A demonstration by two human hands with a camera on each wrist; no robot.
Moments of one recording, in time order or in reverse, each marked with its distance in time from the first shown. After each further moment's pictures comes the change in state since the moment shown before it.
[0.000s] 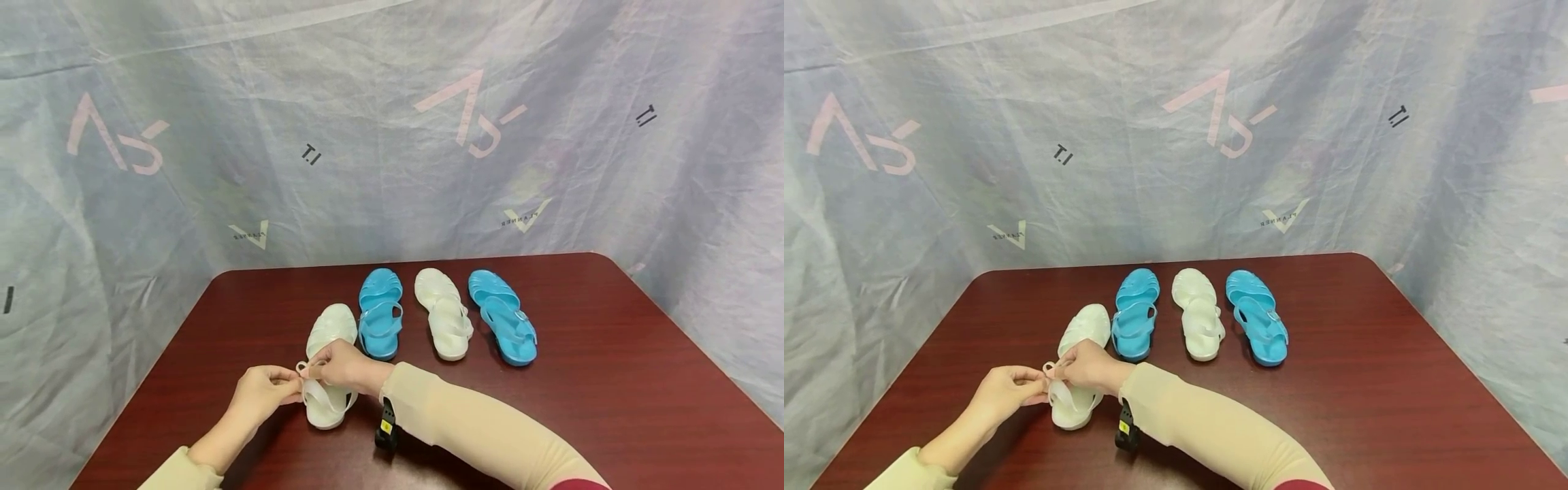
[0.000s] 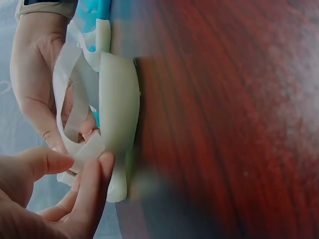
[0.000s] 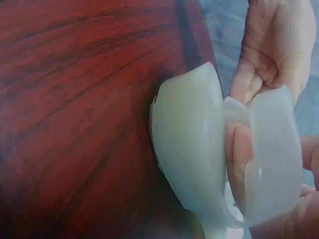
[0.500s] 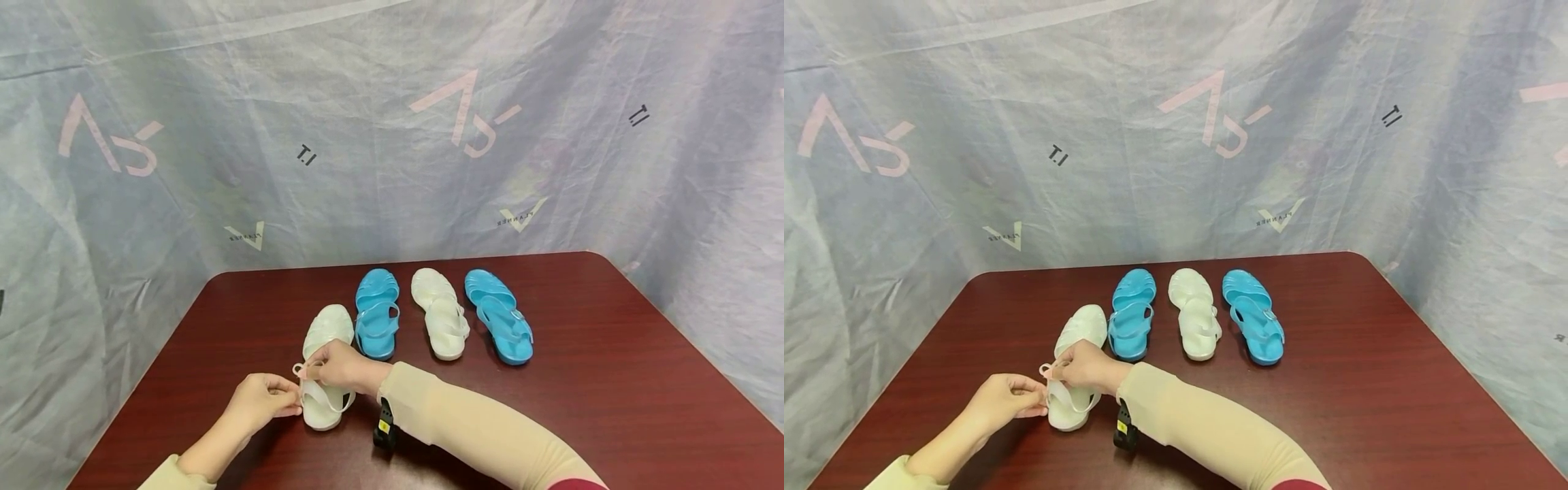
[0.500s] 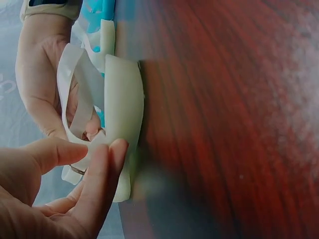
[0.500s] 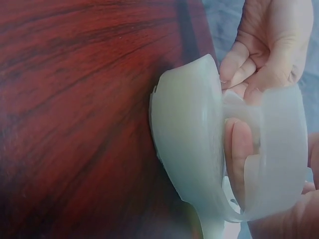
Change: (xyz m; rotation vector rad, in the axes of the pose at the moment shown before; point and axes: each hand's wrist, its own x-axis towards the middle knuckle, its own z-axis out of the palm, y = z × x) left_hand -0.005 -0.005 -0.002 -0.034 -0.148 -0.005; right_hand 0.000 0.001 -0.002 -0.022 -0.001 -0.026
